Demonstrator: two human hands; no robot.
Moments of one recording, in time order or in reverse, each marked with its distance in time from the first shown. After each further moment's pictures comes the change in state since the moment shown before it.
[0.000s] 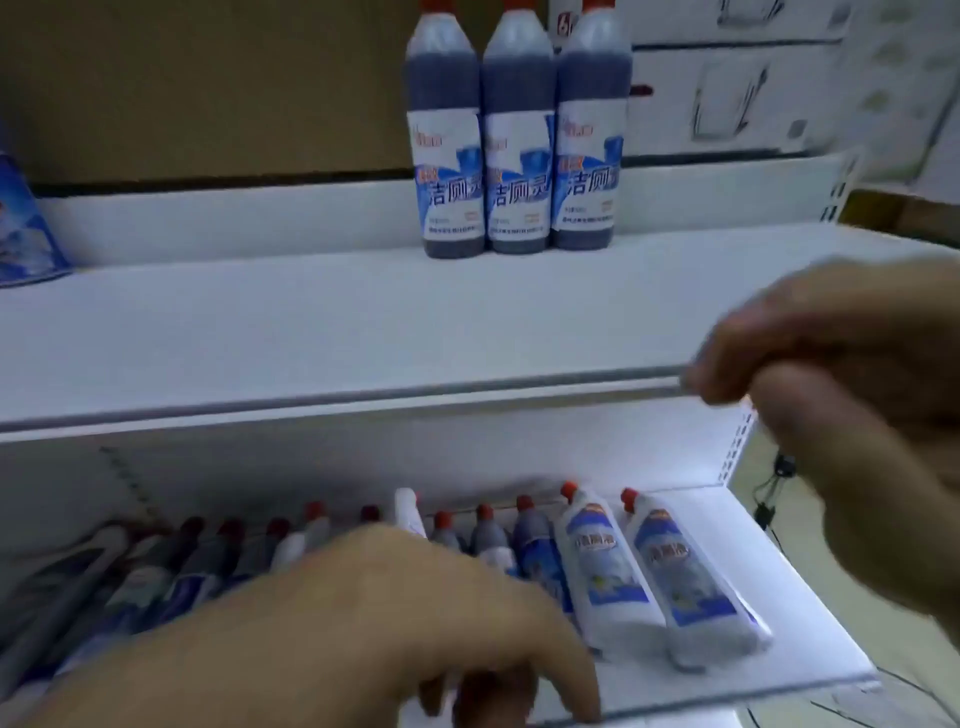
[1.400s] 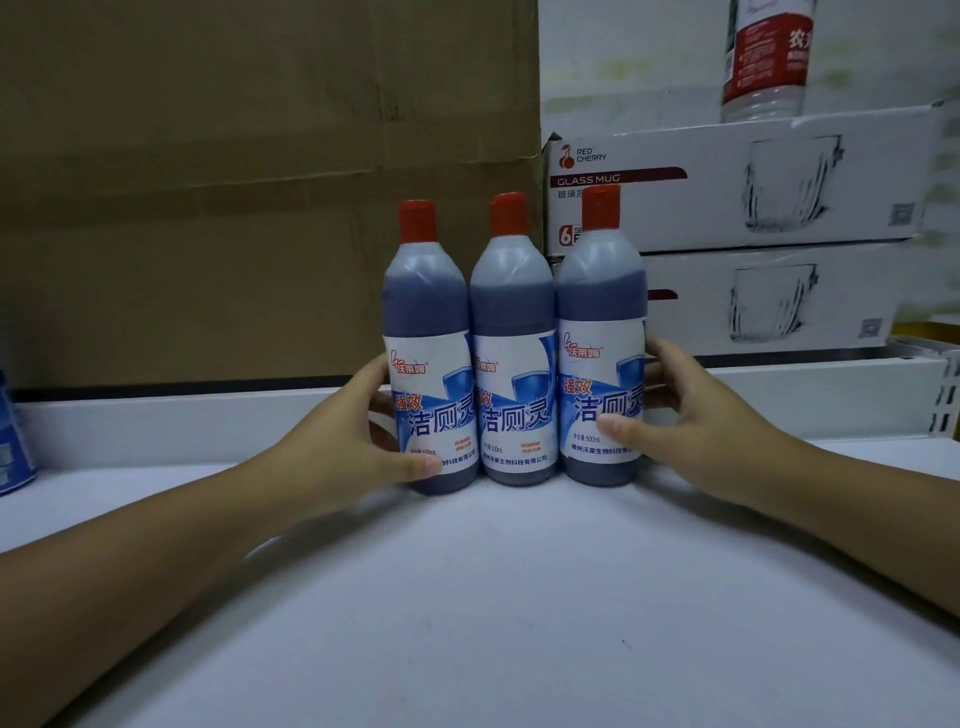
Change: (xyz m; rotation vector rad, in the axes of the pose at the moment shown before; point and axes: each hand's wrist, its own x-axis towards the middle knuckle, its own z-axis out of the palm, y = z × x) left_hand 0.201 -0.042 -0.139 0.057 0.606 -0.098; right_hand 0.141 0.216 -0.007 0.068 -0.047 0.540
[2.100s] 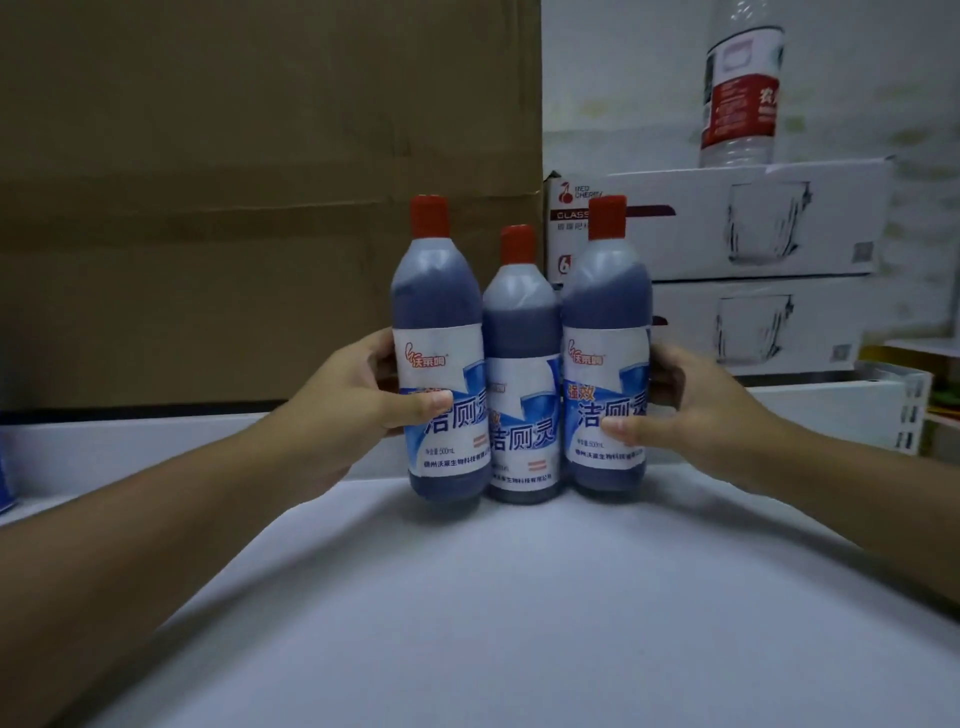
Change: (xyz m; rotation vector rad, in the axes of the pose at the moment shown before) left_hand 0.012 0.030 -0.019 -0.531 -0.044 0.004; right_hand 0.010 -0.021 -0.009 0.105 0.017 0.047
